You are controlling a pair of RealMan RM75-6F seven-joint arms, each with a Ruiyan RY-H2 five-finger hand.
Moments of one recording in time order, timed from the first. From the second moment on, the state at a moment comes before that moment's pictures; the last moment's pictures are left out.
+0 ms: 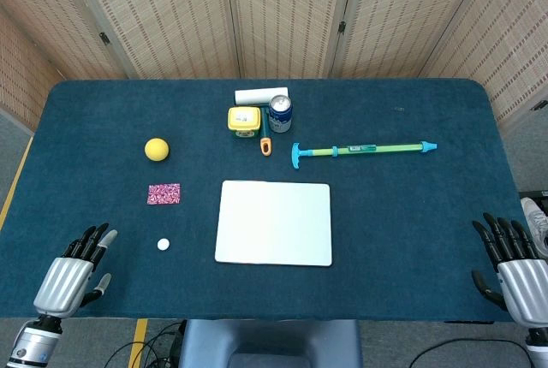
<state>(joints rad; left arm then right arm) -0.16 -1.19 0.07 -1.67 1.58 1.42 0.25 -0.02 -1.07 -0.01 -1.58 -1.67 1.60 -0.05</state>
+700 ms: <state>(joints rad) -0.20 -1.20 0.00 -1.90 1.48 1.35 0.59 -0.01 -1.06 -0.04 -1.57 -1.74 1.61 -0.01</state>
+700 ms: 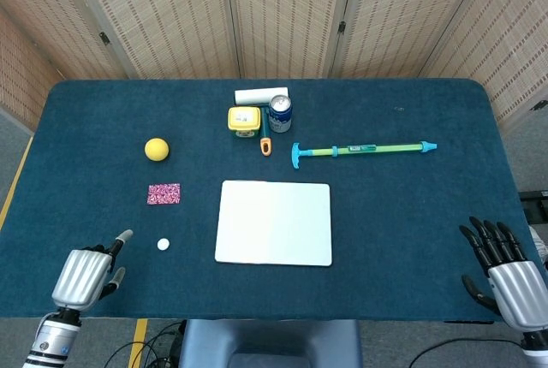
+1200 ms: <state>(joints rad) -0.50 -1.26 -0.19 -2.00 0.79 1.11 0.84 0.01 -1.04 -0.04 -1.57 -1.71 1.57 0.05</state>
